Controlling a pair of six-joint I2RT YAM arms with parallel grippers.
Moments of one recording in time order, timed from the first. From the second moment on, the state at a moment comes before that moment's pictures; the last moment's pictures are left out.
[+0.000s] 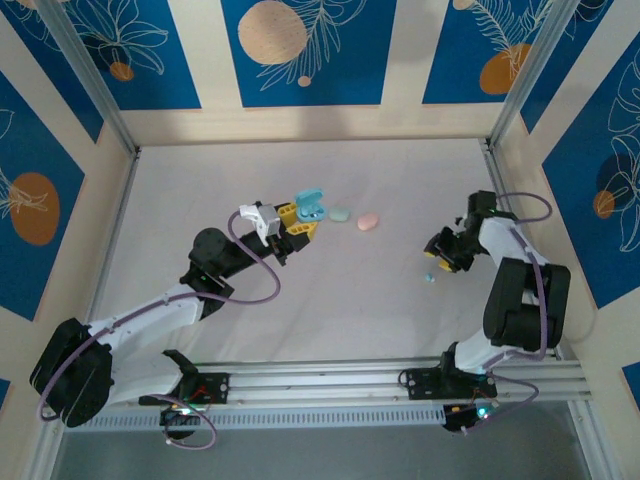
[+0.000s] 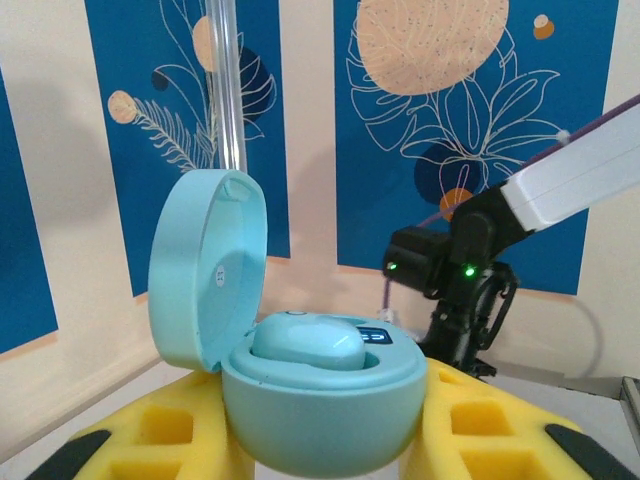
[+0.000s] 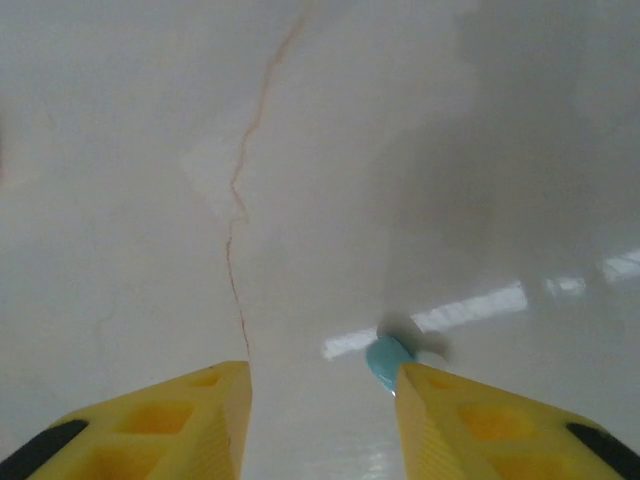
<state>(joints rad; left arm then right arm) -0.68 1.16 0.61 0.81 0.43 -0.07 -0.18 1.56 0.98 -0.82 -0.32 0.41</state>
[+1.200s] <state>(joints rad) -0.68 1.16 0.61 0.79 0.42 -0.07 -0.09 1.66 0.96 -0.86 -0.25 0.41</state>
